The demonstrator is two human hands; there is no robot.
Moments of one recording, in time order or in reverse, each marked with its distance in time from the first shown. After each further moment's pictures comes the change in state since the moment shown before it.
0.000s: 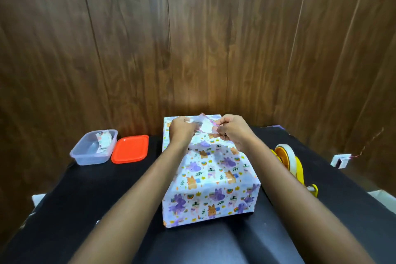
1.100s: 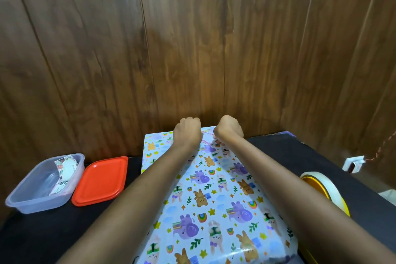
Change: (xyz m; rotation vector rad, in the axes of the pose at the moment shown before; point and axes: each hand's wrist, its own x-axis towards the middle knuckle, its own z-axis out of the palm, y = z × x) left_hand 0.135 -0.029 0.073 1.185 -0.106 0.412; right_hand 0.159 0.028 0.014 -0.722 0.341 0.185
